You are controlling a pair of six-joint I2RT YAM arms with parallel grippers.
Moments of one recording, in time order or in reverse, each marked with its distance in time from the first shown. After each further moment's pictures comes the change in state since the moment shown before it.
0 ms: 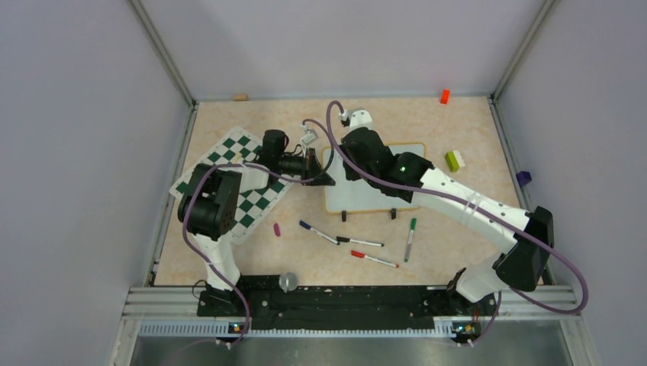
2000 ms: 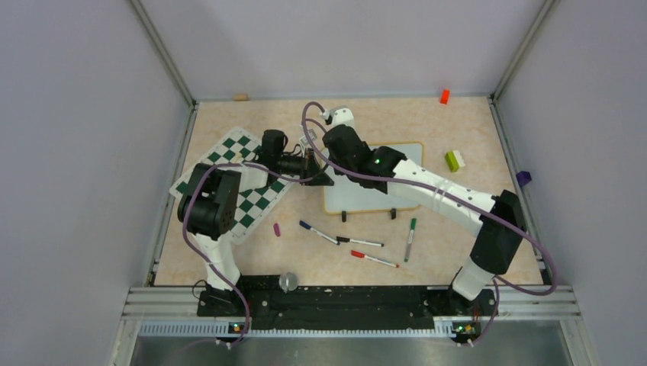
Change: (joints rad) left arm 0.008 0.002 0.006 -0.024 0.006 0.002; right arm 0.000 0.177 0.098 0.026 0.082 -0.055
